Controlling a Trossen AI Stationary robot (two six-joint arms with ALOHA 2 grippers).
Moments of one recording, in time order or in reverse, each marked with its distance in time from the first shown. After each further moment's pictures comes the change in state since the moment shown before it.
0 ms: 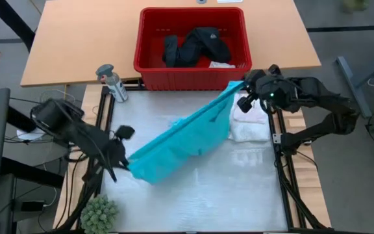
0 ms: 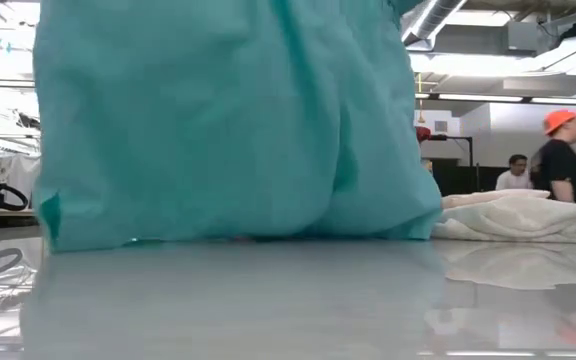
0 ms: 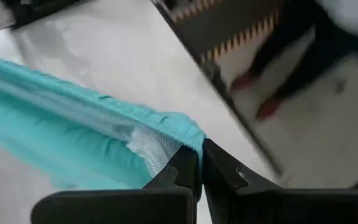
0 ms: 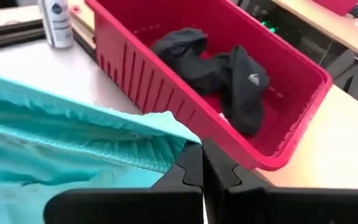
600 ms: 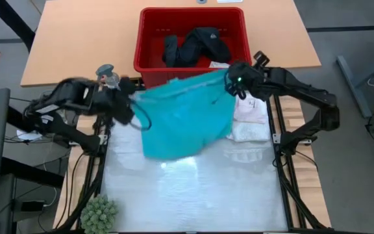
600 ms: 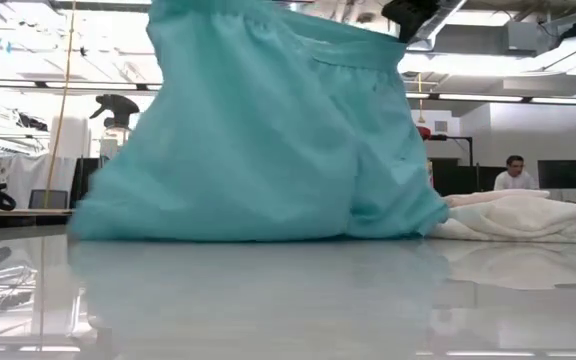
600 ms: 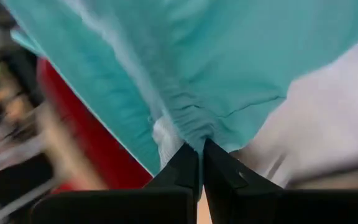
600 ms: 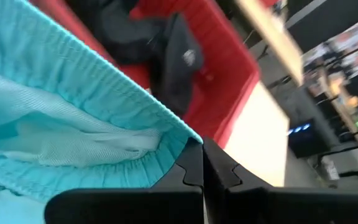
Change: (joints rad) left arm 0.526 -0.185 -0.341 -0.026 -0.641 0.974; right arm -0.165 0.181 -0.001 0.121 0.189 -0.278
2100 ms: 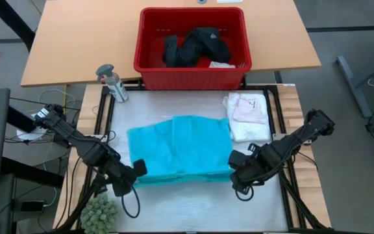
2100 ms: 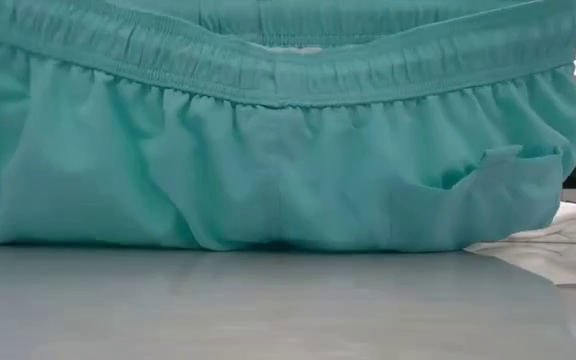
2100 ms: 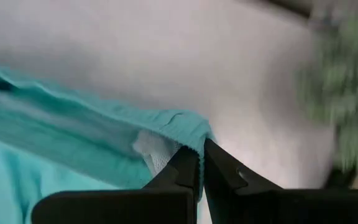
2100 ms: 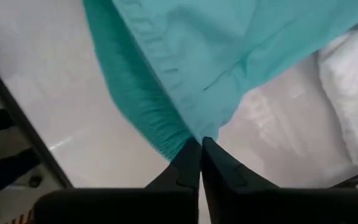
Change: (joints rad) left arm -0.602 0.002 -0.660 0.485 0.681 -0.426; right arm 0.873 0.161 -0.120 -0.361 -0.815 1.114
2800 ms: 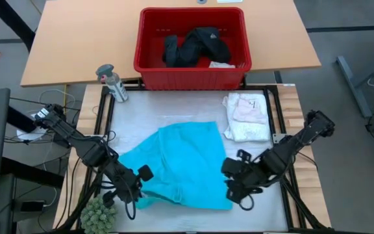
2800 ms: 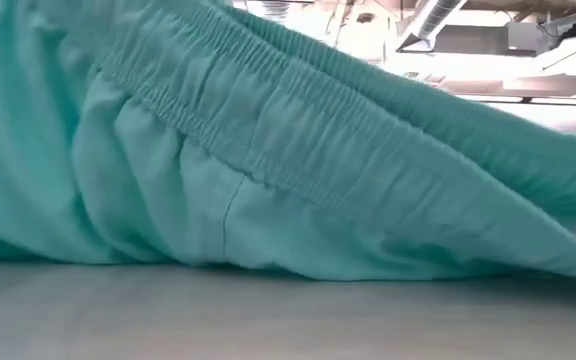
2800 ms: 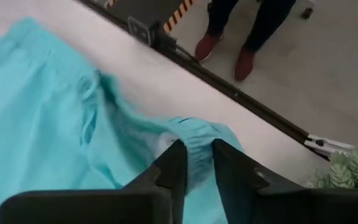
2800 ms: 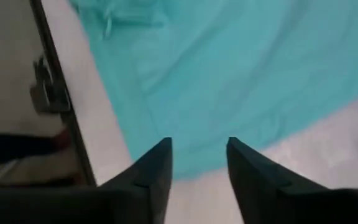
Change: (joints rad) left arm 0.003 0.000 0.000 0.318 0.071 -0.264; right arm 0.026 0.018 -0.011 0.310 0.144 -0.112
